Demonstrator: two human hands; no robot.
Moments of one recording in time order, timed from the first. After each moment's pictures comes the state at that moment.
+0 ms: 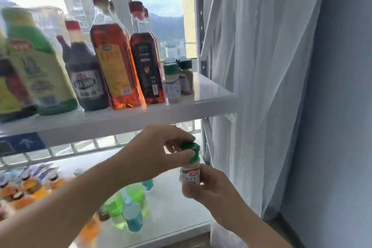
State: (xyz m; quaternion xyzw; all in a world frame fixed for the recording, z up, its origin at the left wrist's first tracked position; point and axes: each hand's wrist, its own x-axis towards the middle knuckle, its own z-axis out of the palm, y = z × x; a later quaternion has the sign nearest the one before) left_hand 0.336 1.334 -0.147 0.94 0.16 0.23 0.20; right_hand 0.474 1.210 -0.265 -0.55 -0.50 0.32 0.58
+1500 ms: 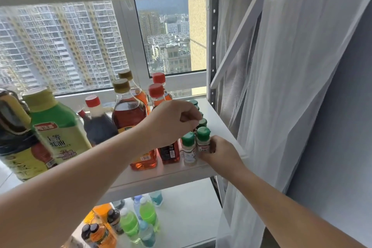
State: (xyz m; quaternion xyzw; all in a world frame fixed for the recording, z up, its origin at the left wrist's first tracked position) left_hand 0.405 1.424 0.070 0.92 0.24 0.20 0.24; right_hand 0.562 1.337 -0.074 -0.78 -0.43 0.15 0.43
